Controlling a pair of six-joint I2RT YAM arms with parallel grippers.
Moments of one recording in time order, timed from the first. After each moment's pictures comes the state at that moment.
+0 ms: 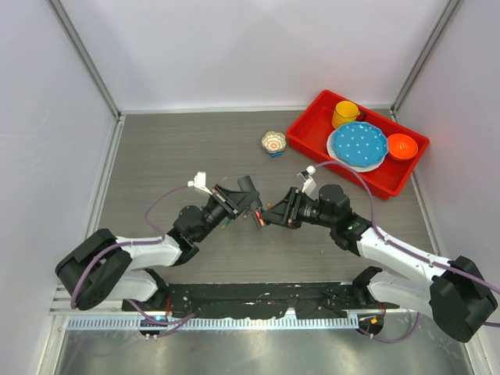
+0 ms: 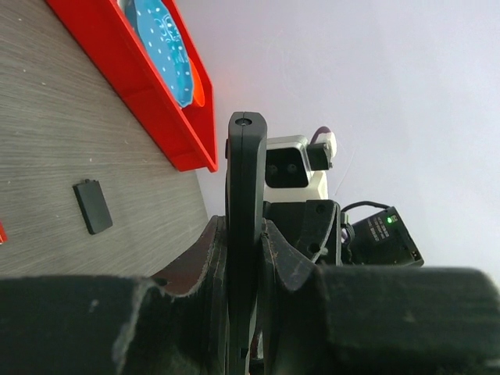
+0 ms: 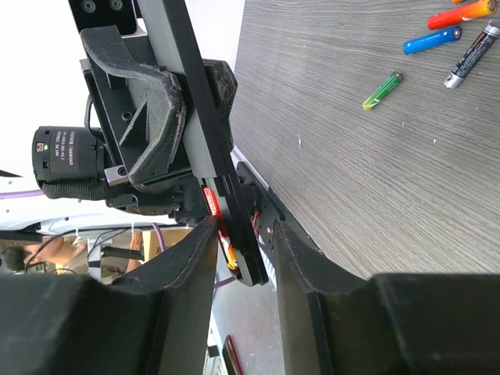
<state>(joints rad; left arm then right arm) -0.80 1.31 0.31 1.13 -0.04 -1.28 0.65 1.04 0.47 0.29 -0.51 1.10</state>
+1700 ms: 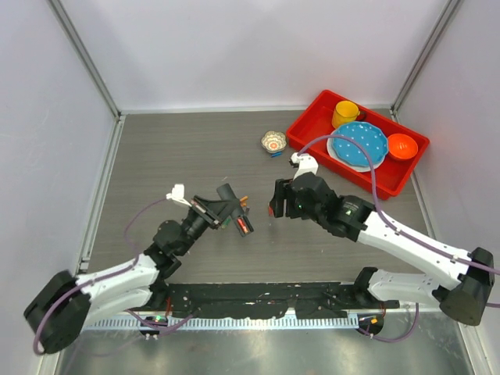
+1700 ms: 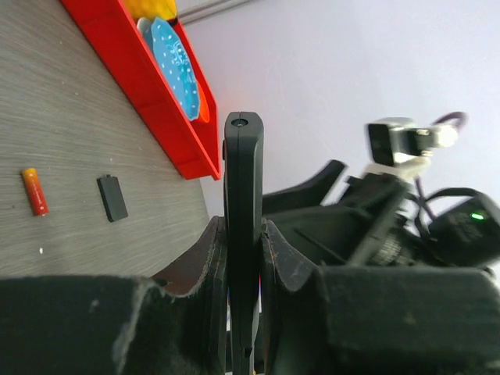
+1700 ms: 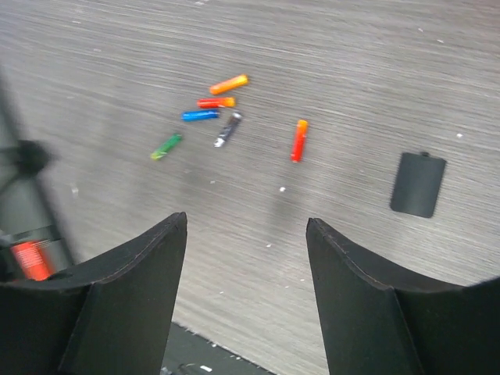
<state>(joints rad) -0.78 0.99 0.17 0.94 -0.11 -1.28 0.91 1.08 0.97 -0.52 0.27 0.58</state>
